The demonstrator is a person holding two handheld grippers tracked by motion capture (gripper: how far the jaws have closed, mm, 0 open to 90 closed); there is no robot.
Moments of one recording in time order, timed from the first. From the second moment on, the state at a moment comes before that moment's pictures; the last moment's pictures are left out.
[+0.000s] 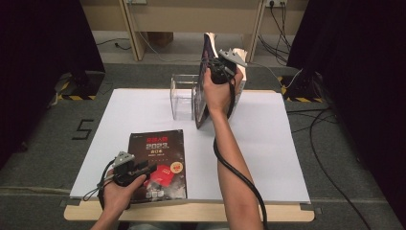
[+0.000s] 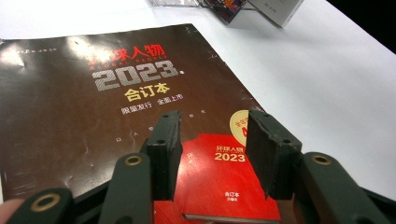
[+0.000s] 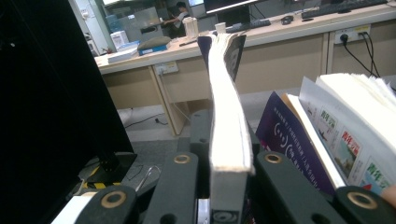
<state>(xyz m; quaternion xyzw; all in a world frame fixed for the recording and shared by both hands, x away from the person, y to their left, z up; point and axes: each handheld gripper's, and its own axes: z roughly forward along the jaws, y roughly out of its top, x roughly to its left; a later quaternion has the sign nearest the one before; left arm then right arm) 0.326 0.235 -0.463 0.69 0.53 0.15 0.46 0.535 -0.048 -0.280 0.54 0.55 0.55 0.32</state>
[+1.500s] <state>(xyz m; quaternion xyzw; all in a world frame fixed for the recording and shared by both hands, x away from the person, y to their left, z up) 0.325 0.235 -0.463 0.69 0.53 0.15 0.46 0.556 -0.037 -0.316 0.55 0.59 0.49 0.34</state>
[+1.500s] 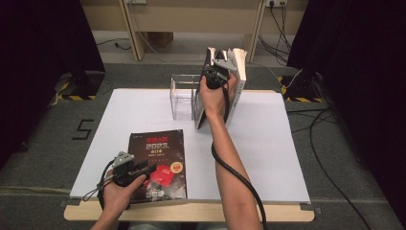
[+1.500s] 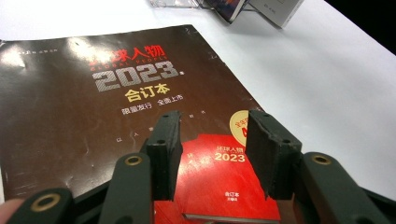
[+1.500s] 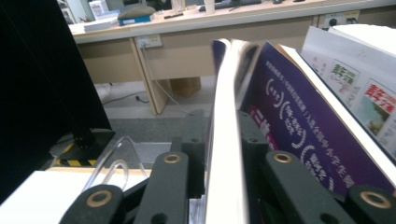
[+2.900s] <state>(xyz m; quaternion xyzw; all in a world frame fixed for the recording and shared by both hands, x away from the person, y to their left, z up) 0.323 0.232 -0.460 0.69 0.53 0.16 0.46 0.457 -0.087 -0.325 0.55 0.56 0.53 0.33</state>
